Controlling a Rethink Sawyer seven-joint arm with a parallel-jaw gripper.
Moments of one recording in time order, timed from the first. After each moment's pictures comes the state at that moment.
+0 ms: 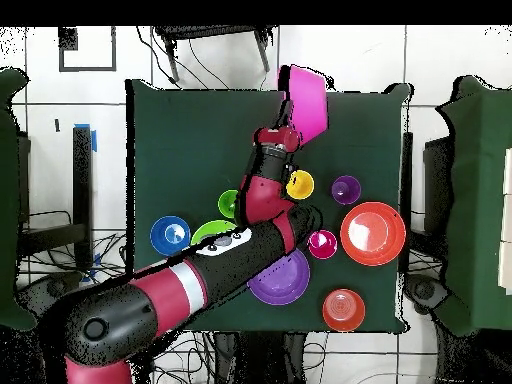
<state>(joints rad) 0.26 0.24 -0.94 1.33 0.51 -1.04 1.76</state>
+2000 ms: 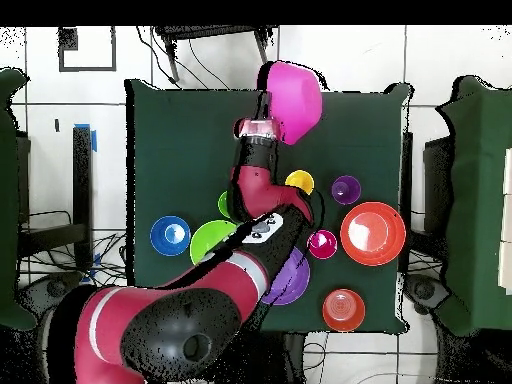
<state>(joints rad) 0.10 -0.01 -0.55 1.26 0.10 -0.98 1.94</state>
